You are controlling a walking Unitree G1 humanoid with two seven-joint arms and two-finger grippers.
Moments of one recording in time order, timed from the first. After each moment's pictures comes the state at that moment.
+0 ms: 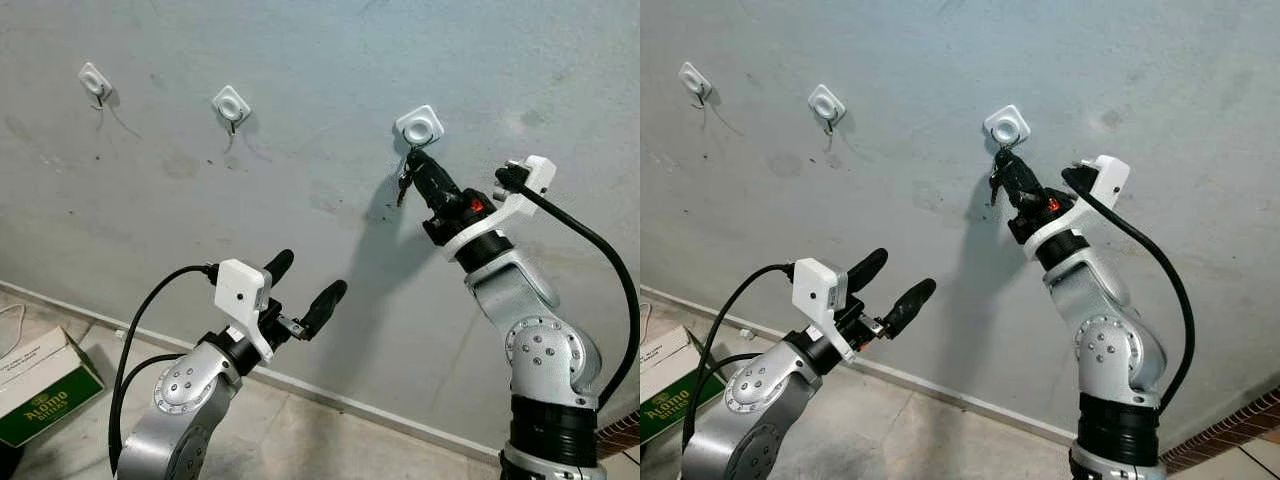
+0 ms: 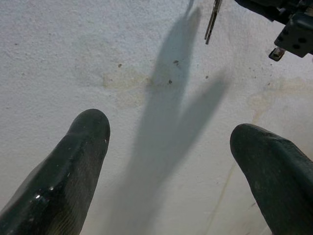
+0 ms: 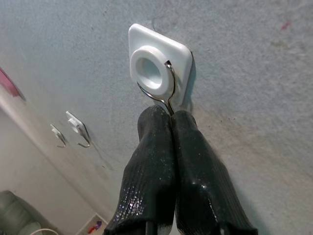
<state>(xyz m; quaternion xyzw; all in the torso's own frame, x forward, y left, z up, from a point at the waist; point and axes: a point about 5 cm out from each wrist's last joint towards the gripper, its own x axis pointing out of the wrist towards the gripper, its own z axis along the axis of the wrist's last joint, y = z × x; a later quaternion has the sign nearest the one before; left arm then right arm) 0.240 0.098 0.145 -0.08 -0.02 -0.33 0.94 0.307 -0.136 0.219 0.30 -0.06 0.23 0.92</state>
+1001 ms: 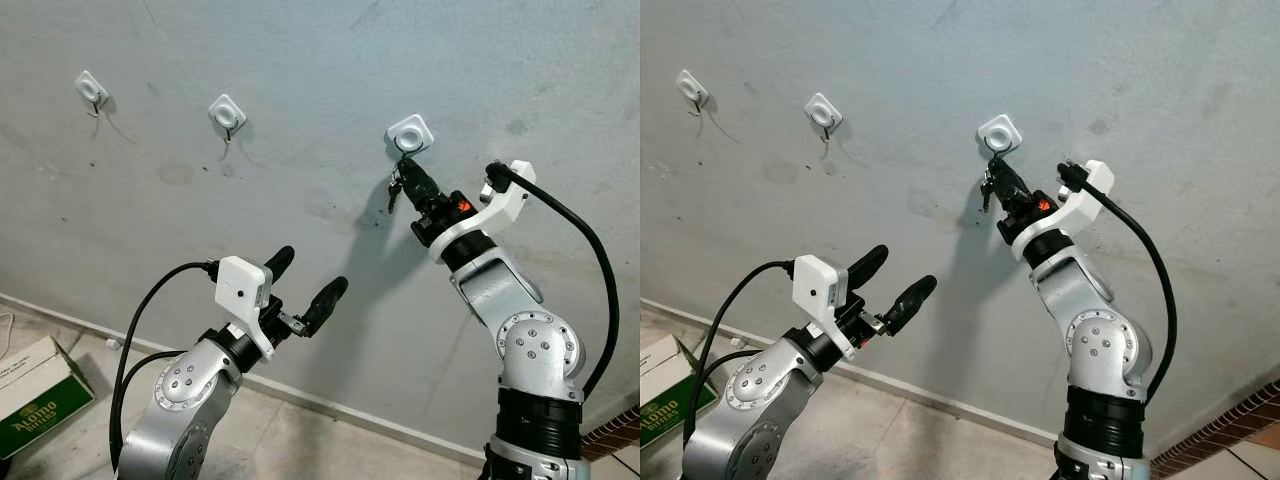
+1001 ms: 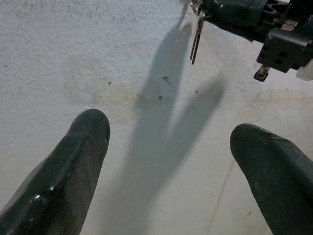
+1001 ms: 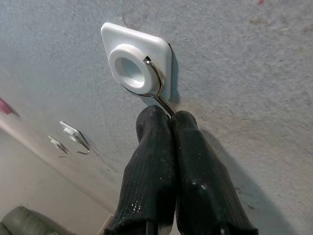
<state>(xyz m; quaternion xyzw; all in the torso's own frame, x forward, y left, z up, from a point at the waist) 0.242 0.097 0.148 -0.08 -0.02 -0.33 0.94 0.315 -0.130 0.209 0.37 0.00 0.19 0.91</state>
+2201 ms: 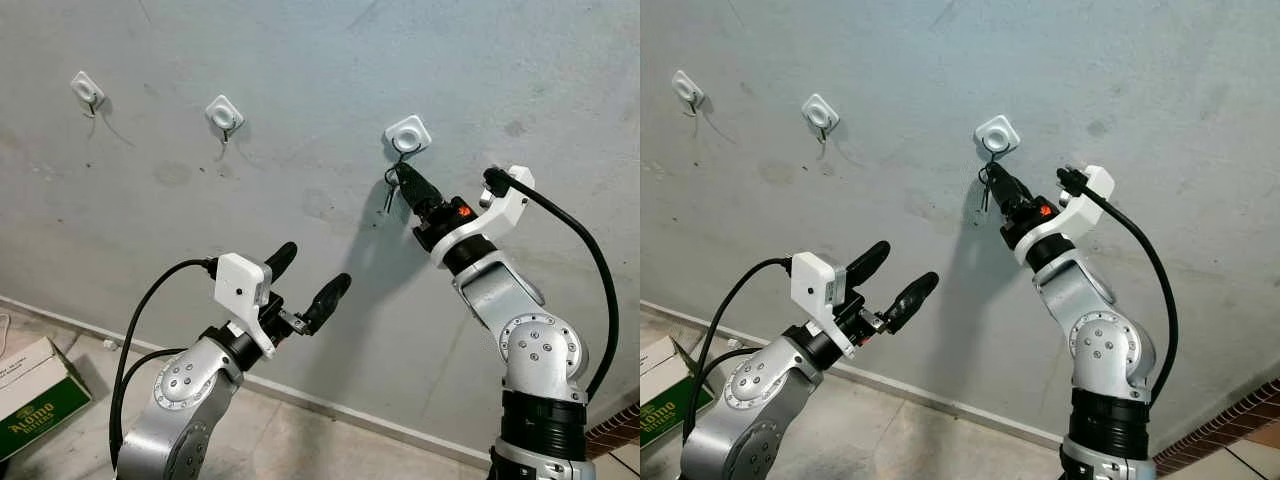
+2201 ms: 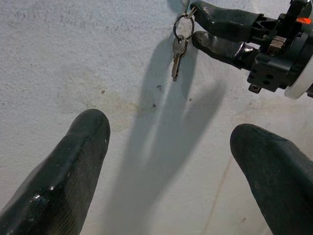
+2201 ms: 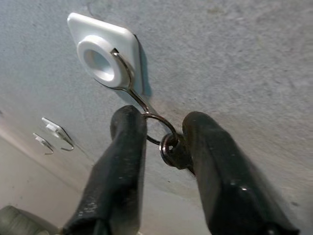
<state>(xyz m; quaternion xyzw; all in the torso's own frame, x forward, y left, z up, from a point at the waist) 0.241 0.096 0.153 -0.08 -0.03 -0.34 0.94 0.315 -0.134 0.205 0.36 0.01 0.19 0.91</state>
